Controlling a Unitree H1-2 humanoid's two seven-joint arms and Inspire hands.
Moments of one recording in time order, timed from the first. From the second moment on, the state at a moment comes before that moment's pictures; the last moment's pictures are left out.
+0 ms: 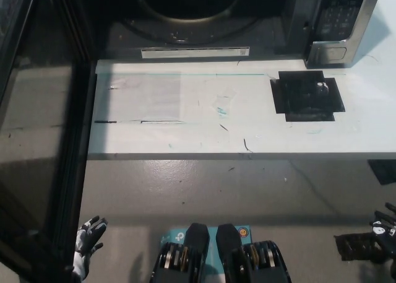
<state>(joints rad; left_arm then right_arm) -0.35 0.15 0.18 0.93 -0.09 -0.01 0.02 -0.14 -0.10 -0.31 0.45 0.14 0.01 -0.14</state>
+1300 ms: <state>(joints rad) -0.36 0.15 0.18 0.95 -0.11 -0.03 0.02 -0.14 -0.10 -0.31 0.44 0.14 0.01 -0.15</state>
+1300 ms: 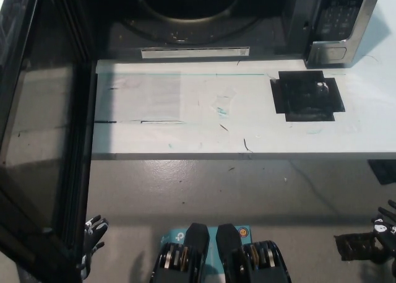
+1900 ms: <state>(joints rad) -0.36 0.15 0.18 0.96 -0.11 -0.04 0.02 -0.14 -0.10 -0.31 0.43 0.14 0.02 -0.15</state>
